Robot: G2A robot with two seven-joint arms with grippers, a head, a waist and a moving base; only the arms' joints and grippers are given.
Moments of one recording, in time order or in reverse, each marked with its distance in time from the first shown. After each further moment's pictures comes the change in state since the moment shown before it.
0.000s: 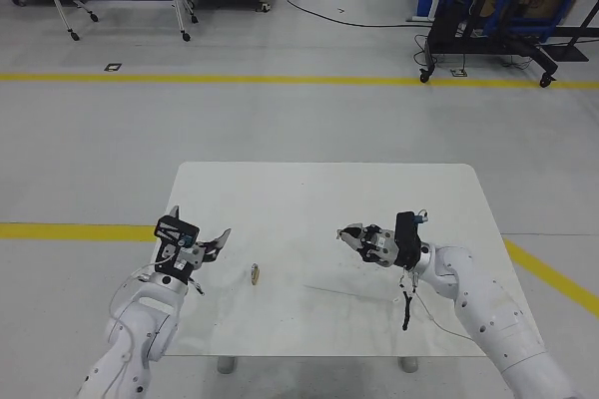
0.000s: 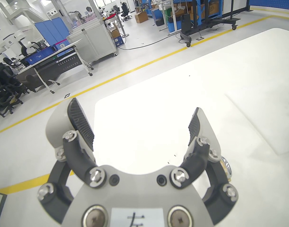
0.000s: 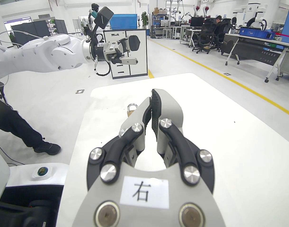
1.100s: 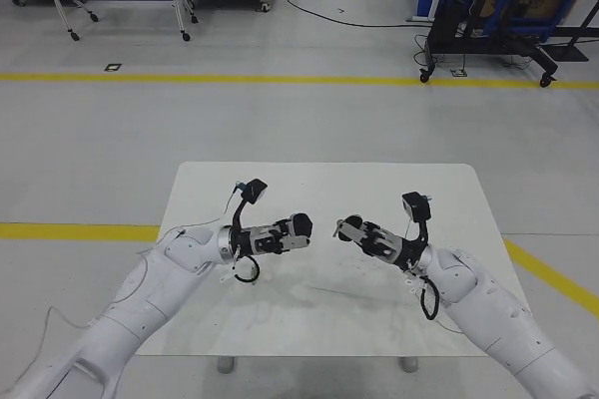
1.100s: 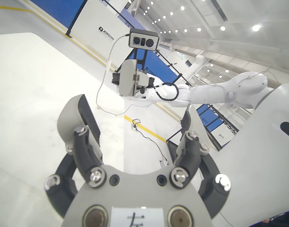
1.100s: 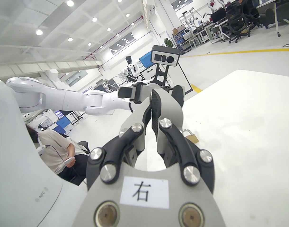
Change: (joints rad) left arm -0.822 0.026 0.761 0.763 -1.886 -0.874 -0.786; right arm 0.050 0.111 -0.189 -0.072 1.174 -0.008 0.674
